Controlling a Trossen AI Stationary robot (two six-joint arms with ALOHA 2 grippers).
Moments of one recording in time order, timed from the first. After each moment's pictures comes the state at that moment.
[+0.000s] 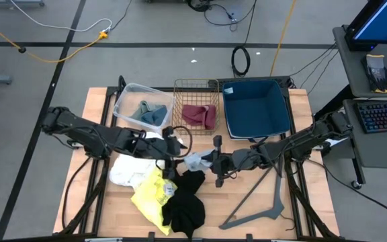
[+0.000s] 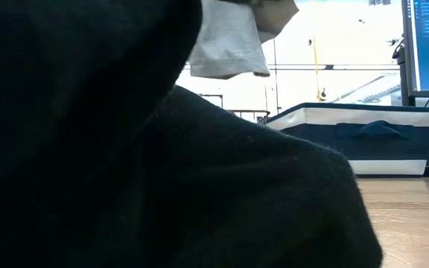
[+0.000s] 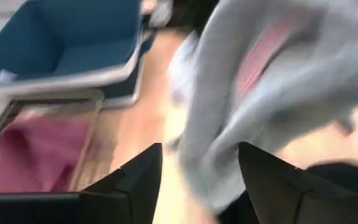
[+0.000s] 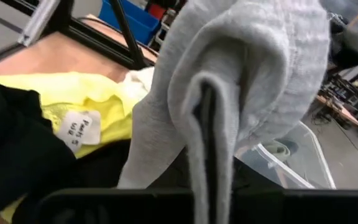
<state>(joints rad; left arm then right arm) -0.27 1.41 1.23 -0.45 -0.31 -0.12 0.34 1.48 0.97 0.24 0.42 -0.40</state>
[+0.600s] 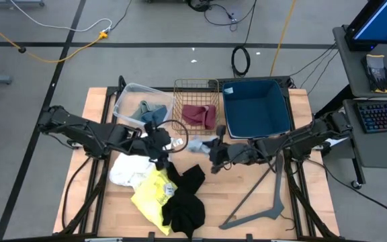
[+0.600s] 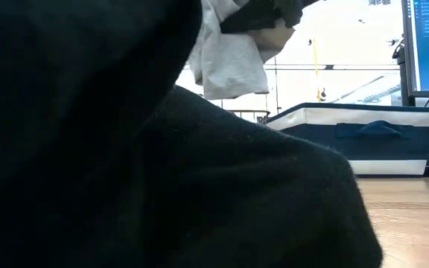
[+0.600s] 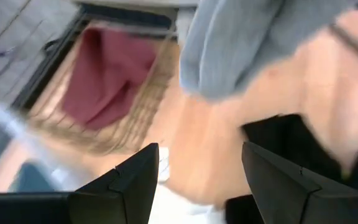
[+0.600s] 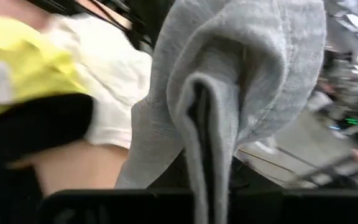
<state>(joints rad) -0.27 1.36 1.23 -0.79 -0.47 -0.41 0.27 1.48 0.97 0.17 0.61 -0.45</state>
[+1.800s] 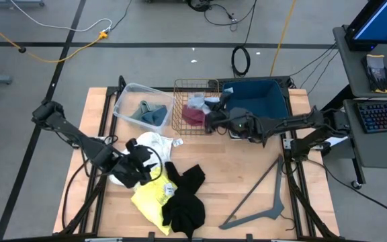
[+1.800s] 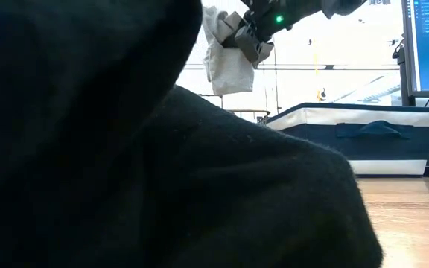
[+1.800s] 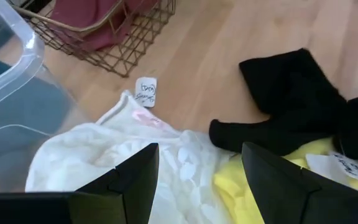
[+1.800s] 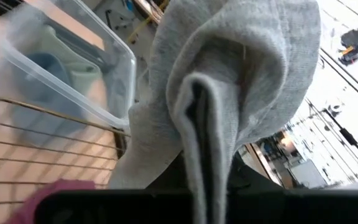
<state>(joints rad) -0.59 1.20 0.85 -0.74 -0.66 -0.86 -0.07 1.48 0.97 0.43 0.64 -0.83</state>
